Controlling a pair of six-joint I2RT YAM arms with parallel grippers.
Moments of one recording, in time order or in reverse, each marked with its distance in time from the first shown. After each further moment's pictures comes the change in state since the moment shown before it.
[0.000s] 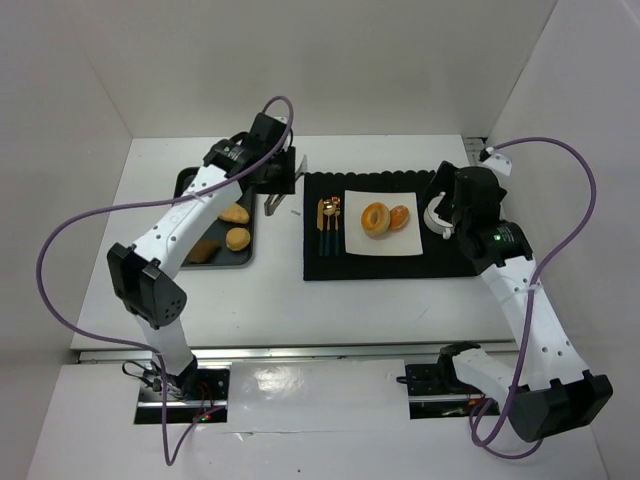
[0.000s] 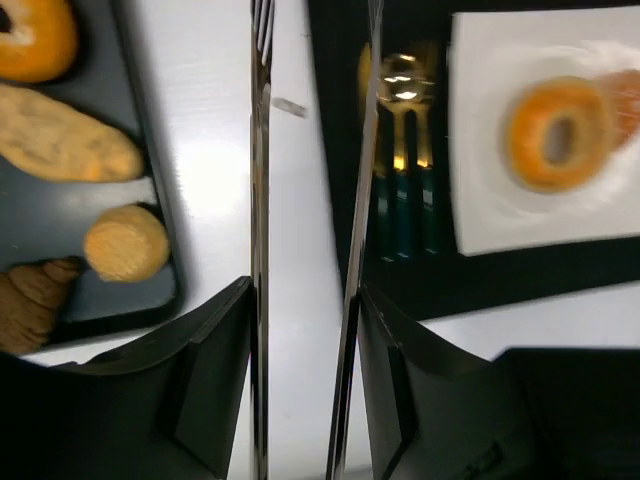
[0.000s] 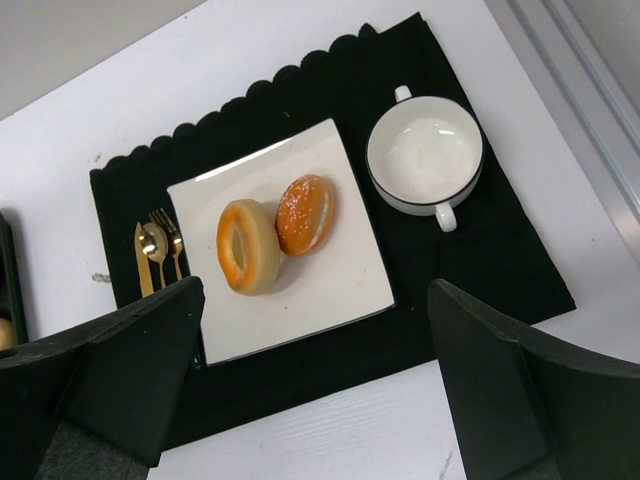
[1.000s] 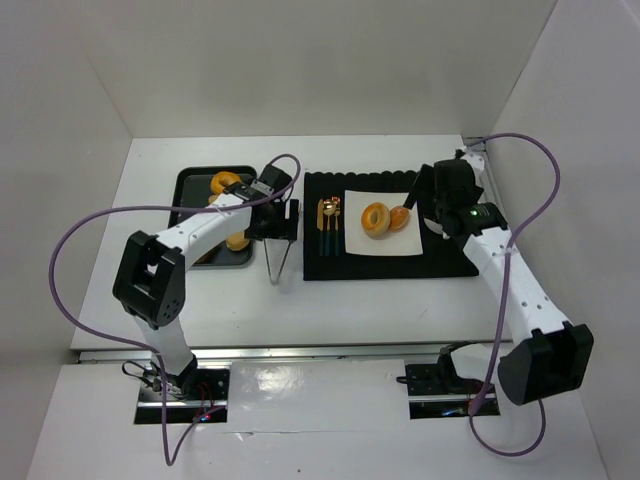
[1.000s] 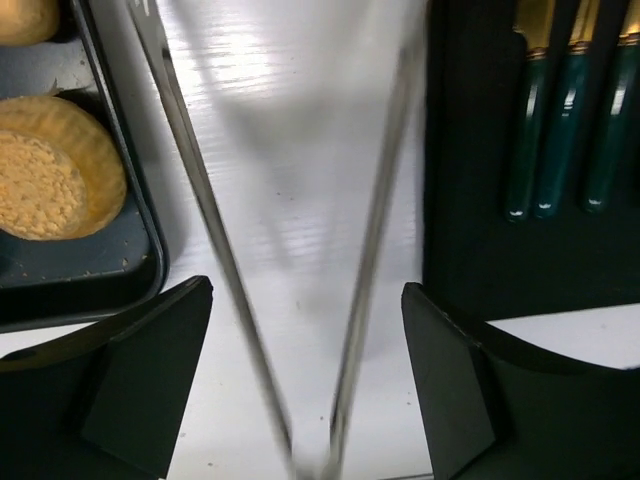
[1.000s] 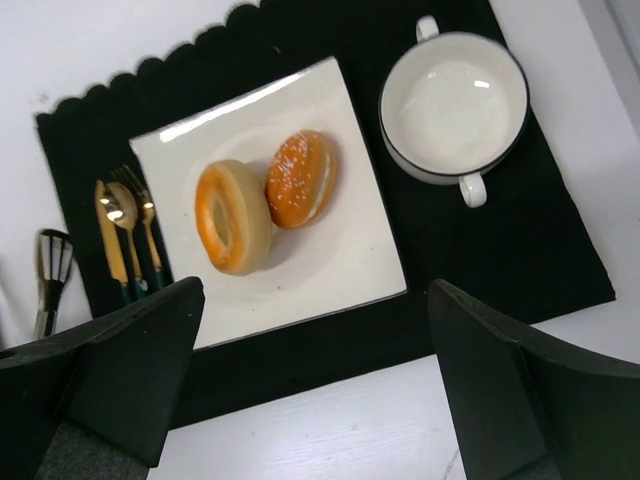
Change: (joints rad) left arm 0.039 -0.021 -0.565 0.279 0.018 -0.001; right arm 0.000 0.163 0.001 0.013 -0.066 0.010
